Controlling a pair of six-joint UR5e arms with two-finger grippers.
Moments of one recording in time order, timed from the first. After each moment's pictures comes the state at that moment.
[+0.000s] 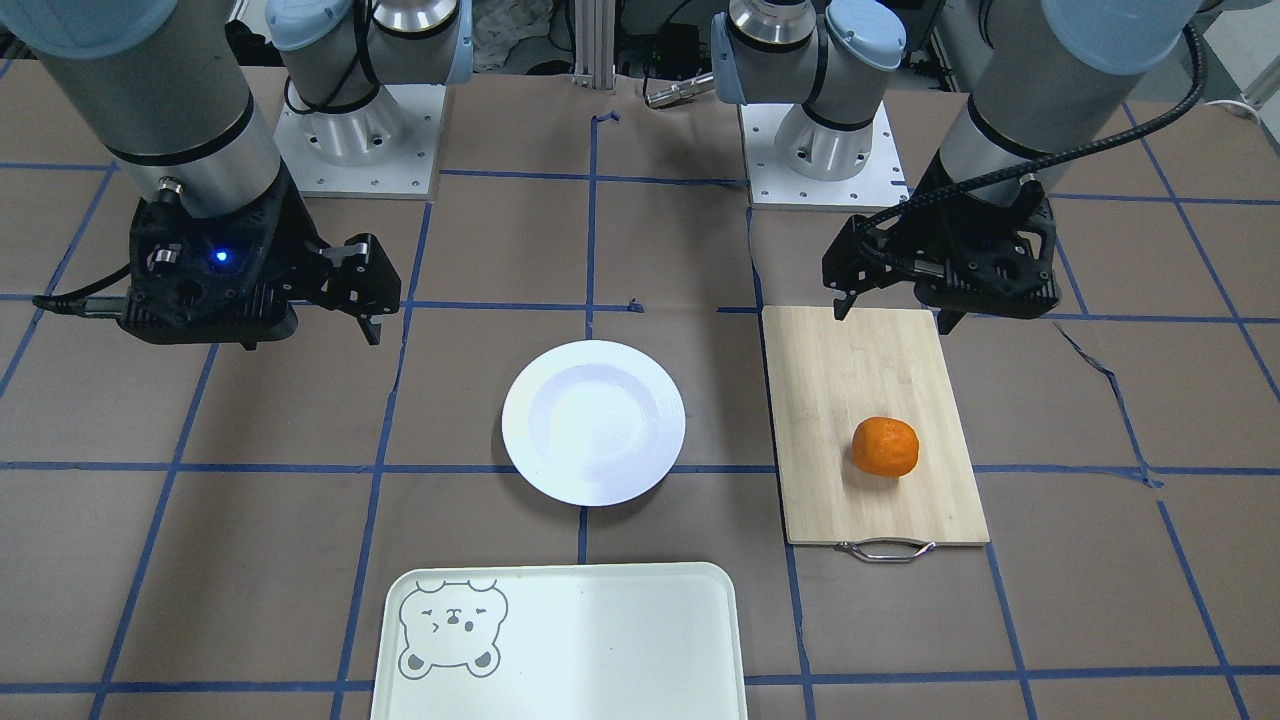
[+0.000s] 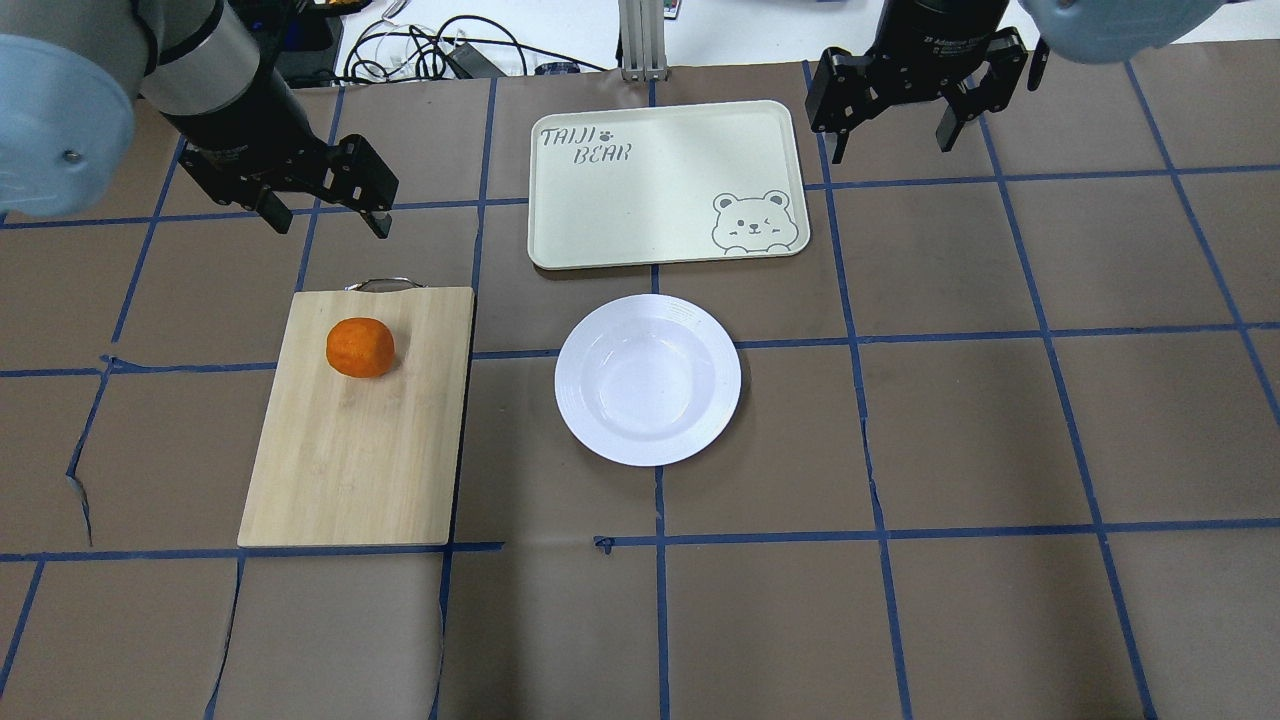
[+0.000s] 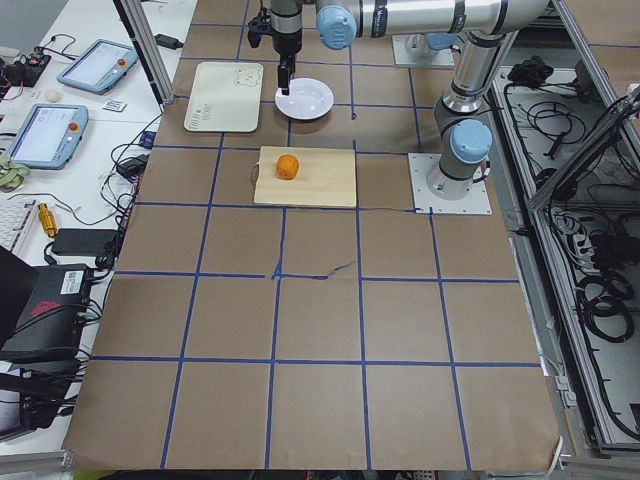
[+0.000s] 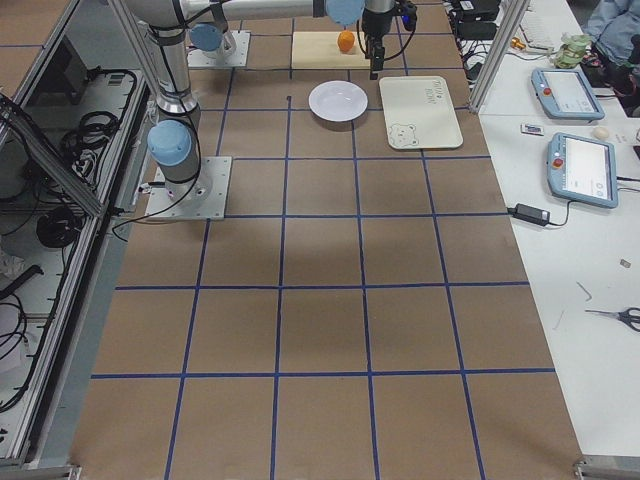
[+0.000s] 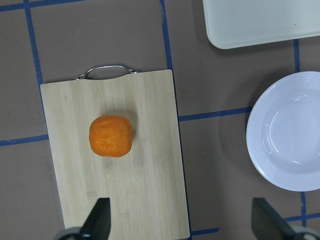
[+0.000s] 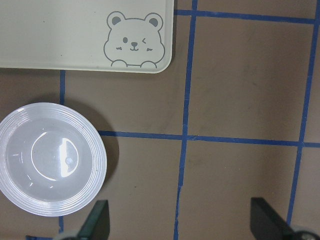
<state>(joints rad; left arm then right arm) -1.51 -1.64 -1.56 -1.50 1.54 0.18 1.63 -1.38 1.36 -1.58 -1.58 -0.01</state>
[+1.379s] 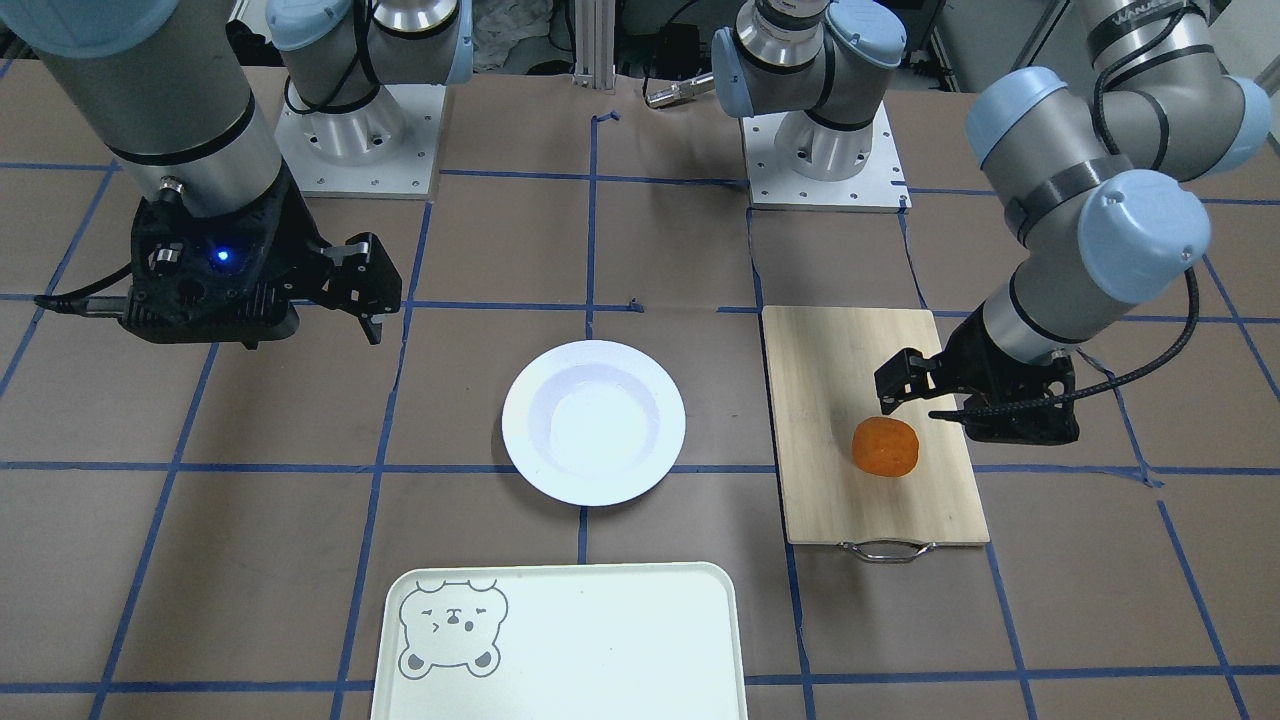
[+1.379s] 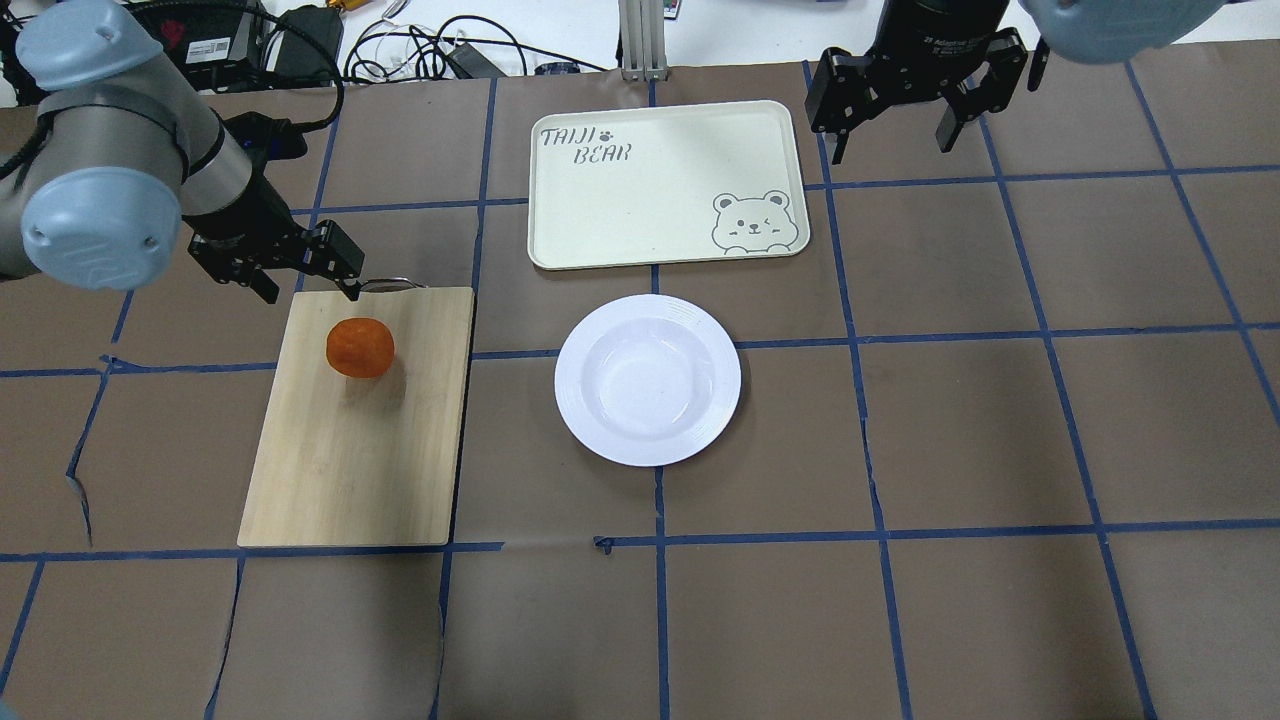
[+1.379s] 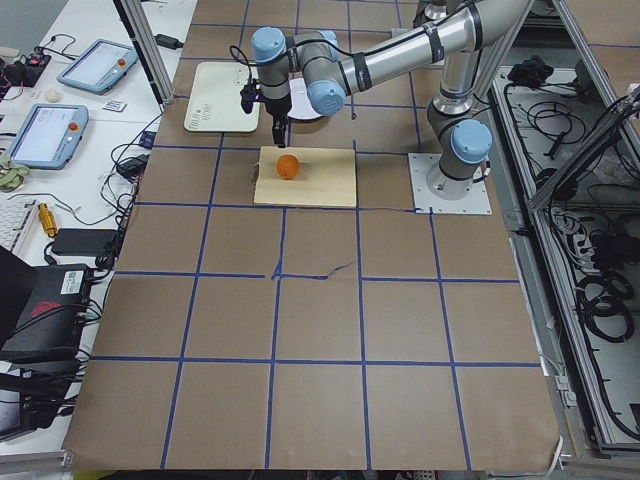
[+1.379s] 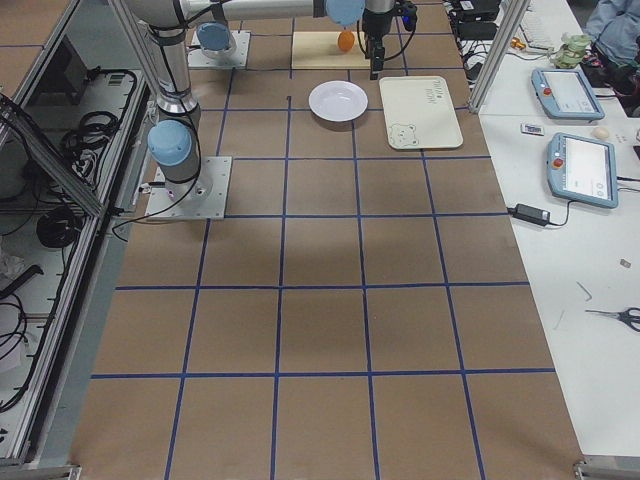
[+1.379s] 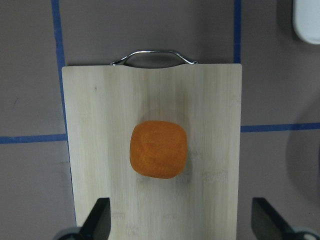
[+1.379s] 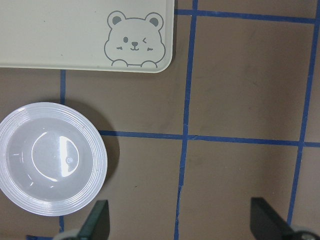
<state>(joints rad) -1.35 -1.79 -1.76 -1.23 1.54 0.25 1.63 -1.38 1.36 -1.58 -1.58 -0.01</state>
